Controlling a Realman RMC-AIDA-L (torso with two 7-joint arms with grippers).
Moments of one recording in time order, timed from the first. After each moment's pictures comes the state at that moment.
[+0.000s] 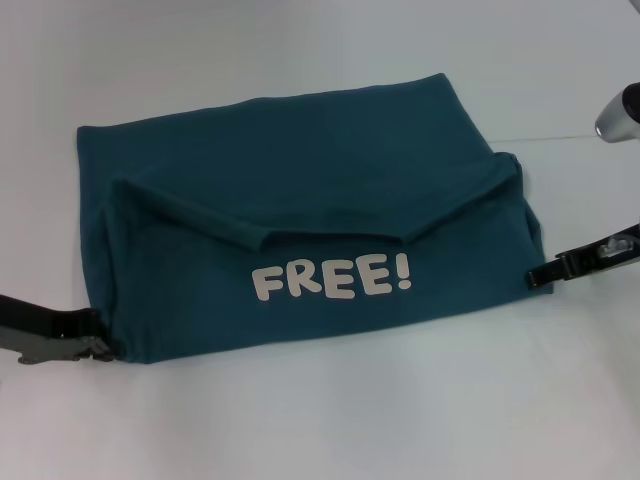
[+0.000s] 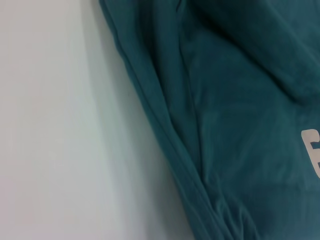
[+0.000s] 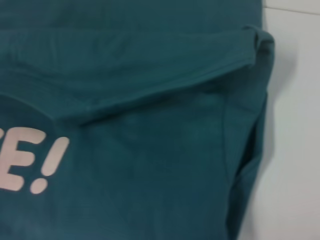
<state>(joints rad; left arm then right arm) -0.74 -2.02 0.62 0.73 2.70 1.40 -2.62 0.67 2.09 -0.88 -1.00 -2.84 -1.22 2.57</state>
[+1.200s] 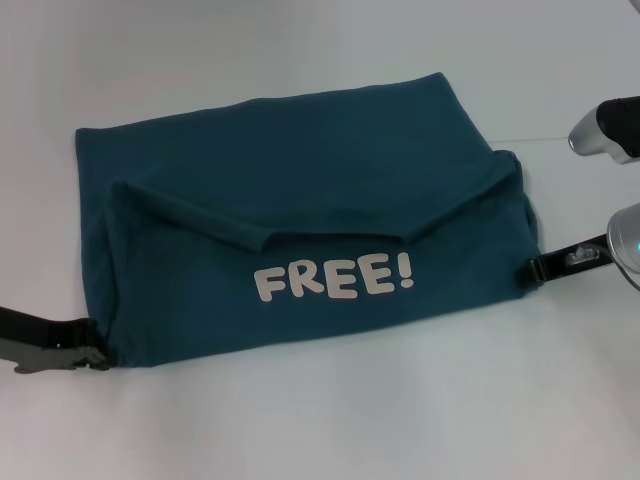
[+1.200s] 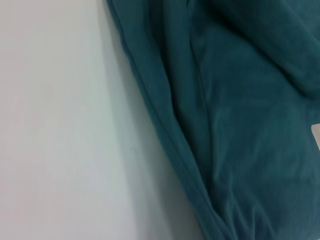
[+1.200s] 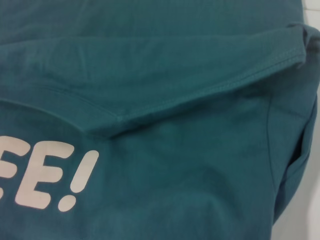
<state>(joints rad) -0.72 -2.03 0.61 0.73 2.70 1.39 -2.59 0.70 2.08 -0.88 -0.84 -2.75 -1.08 2.51</state>
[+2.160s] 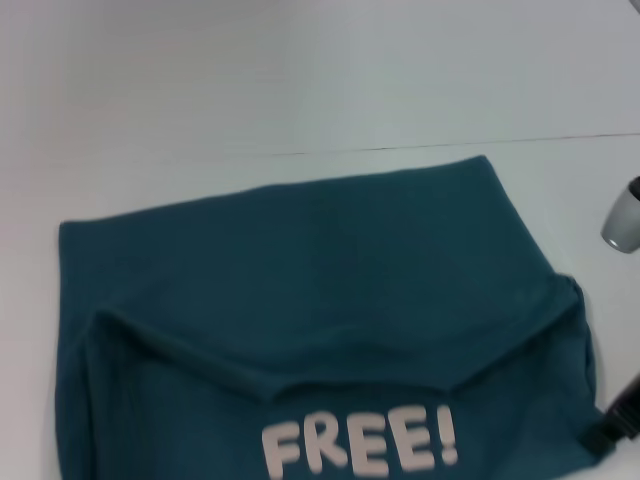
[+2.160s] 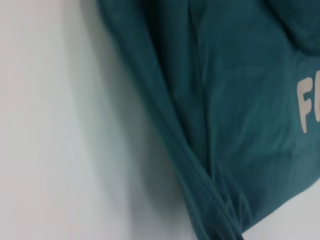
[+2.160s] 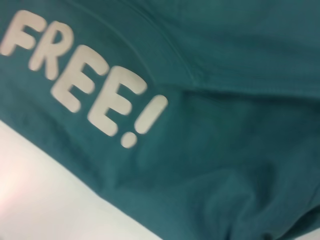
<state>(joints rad) -0.61 -2.02 0.62 0.80 2.79 1.90 -2.51 0.66 2.06 -0.87 -1.09 -2.84 -1.85 2.28</state>
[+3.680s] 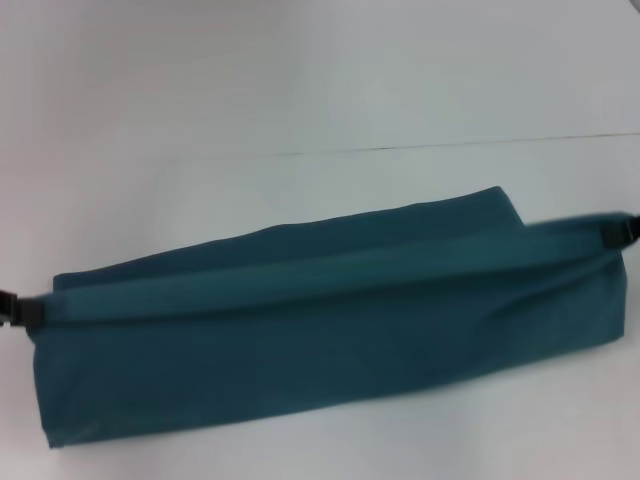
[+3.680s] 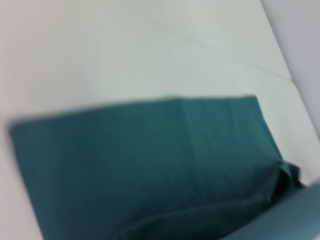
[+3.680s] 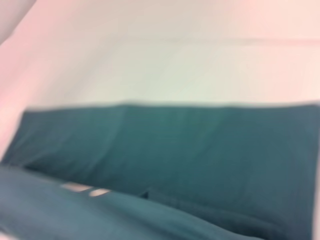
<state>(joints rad) -0.65 -1.93 0.34 0.99 2.55 1.90 -2.40 0.65 1.91 -0.52 -1.10 -2.51 -1.77 2.30</state>
